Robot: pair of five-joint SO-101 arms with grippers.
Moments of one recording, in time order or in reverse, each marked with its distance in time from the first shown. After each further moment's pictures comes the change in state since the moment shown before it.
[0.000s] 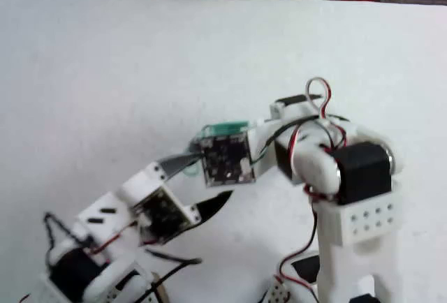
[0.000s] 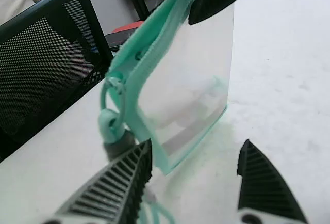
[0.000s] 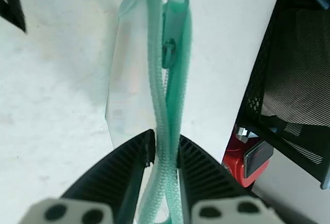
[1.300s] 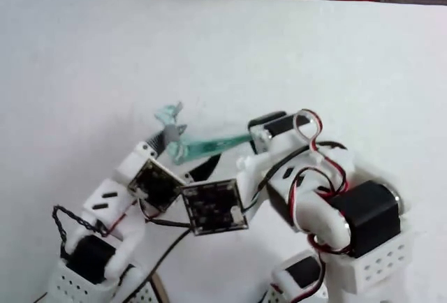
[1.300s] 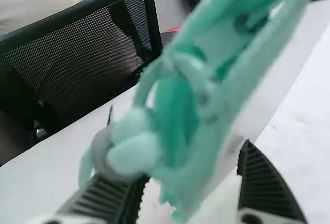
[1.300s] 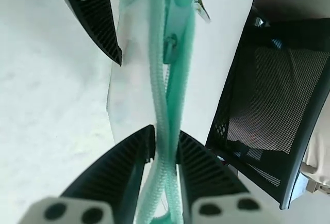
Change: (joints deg) left arm -11.6 0.9 8.8 -14.9 1.5; right arm -10.1 -5.8 -0.1 0.0 -2.1
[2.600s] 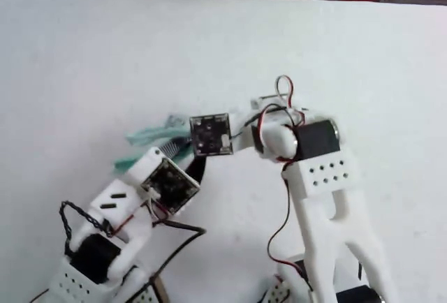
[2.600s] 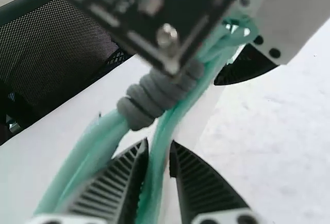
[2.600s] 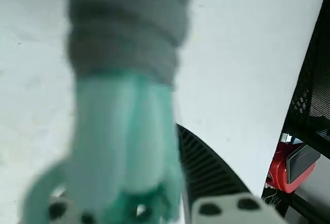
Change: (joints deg) left arm 1.9 0.5 -3.2 5.2 0.0; right arm 15.2 11.7 31.4 -25.1 -0.6
